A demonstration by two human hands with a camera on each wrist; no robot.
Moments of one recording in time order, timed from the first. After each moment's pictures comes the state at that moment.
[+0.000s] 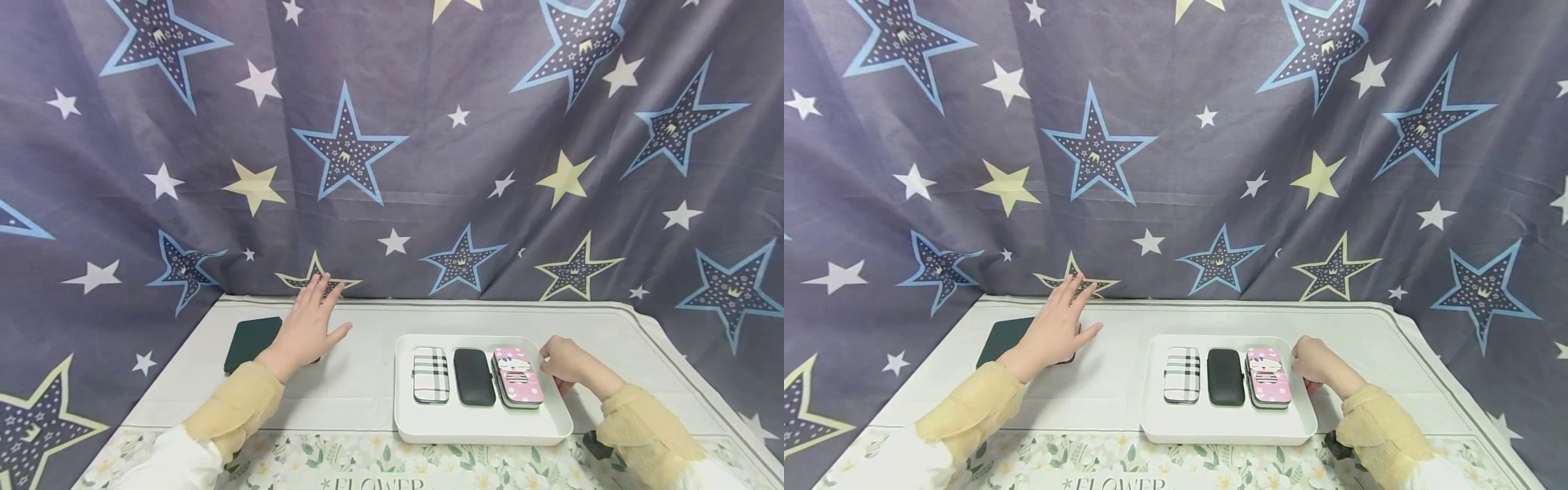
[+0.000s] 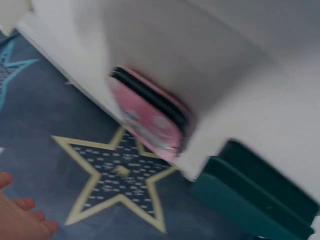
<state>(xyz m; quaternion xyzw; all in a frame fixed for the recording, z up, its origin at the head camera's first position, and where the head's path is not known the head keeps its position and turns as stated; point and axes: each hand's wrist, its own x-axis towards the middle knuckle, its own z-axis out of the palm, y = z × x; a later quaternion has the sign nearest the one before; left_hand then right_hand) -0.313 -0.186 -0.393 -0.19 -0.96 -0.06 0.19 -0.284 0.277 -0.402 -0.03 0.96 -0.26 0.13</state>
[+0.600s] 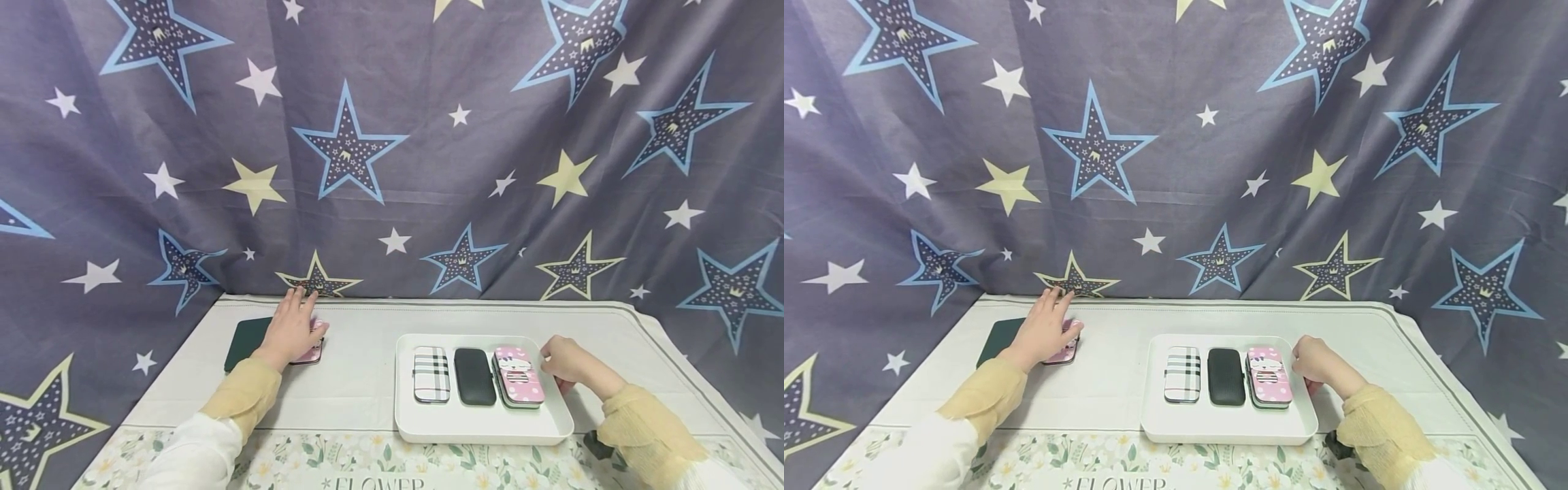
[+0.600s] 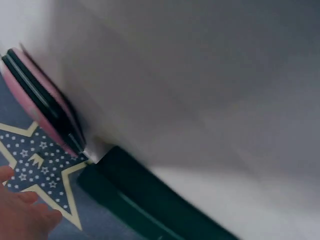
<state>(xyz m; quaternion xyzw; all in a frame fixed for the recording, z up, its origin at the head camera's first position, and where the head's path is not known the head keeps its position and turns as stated) -0.347 -0.226 -0.436 -0.11 -0.98 -0.09 0.14 -0.285 0.277 -0.403 -0.02 0.96 -0.25 0.14</state>
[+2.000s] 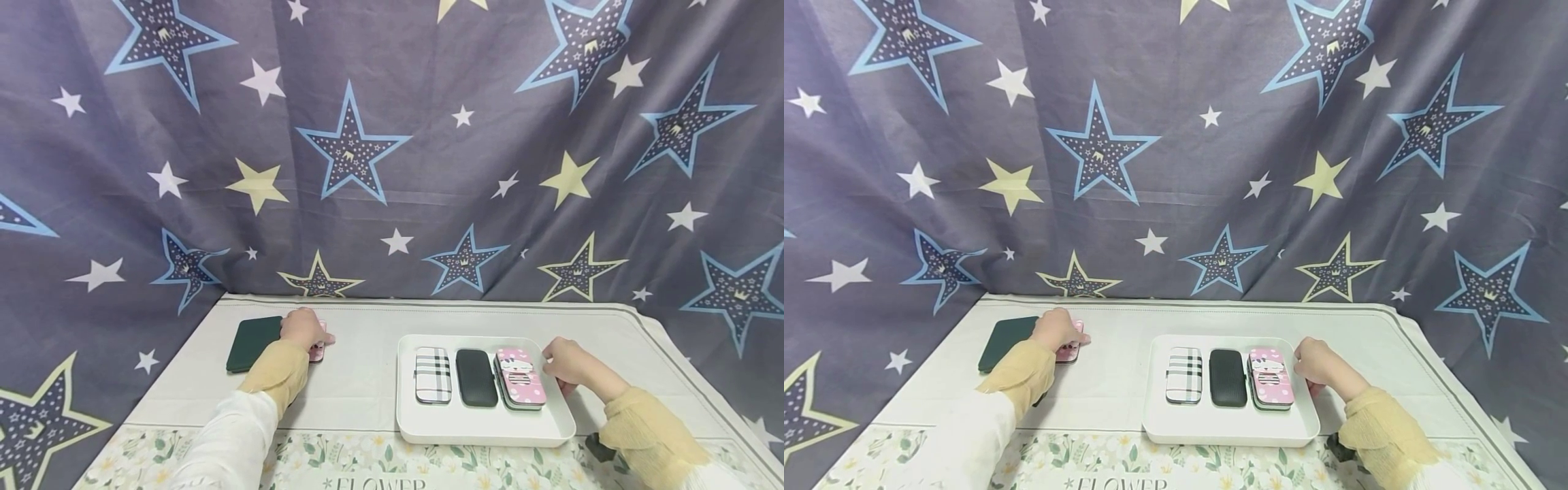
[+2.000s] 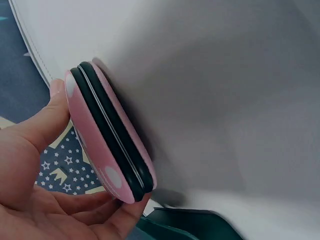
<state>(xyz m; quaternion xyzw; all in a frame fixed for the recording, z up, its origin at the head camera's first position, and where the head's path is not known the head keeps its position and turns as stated) -0.346 -0.194 -0.413 0.09 -0.98 -0.15 0.01 -0.281 0.276 -0.401 -0.04 0.96 -0.25 0.13</state>
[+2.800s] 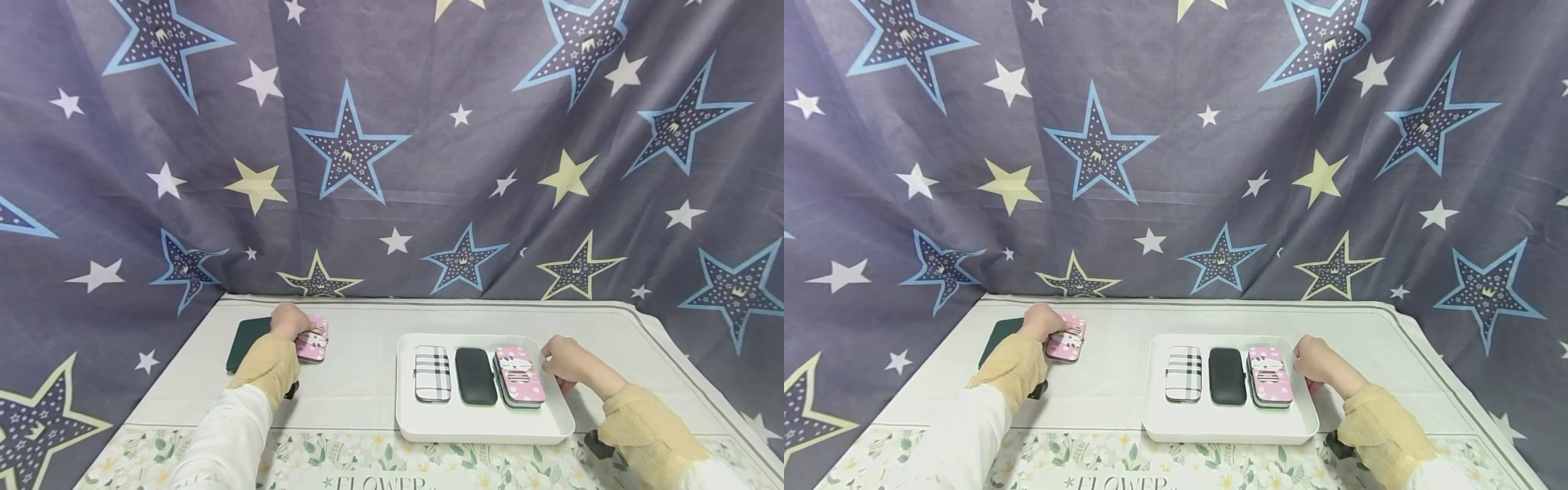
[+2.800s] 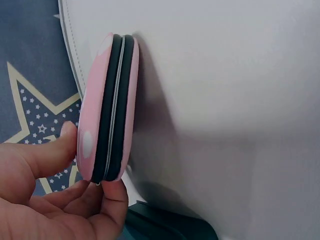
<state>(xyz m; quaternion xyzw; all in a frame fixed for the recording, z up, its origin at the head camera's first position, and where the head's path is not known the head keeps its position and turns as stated) -0.359 -0.220 -0.407 0.16 -0.96 -0.24 0.01 -0.282 0.276 -0.400 -0.03 0.96 -0.25 0.14</state>
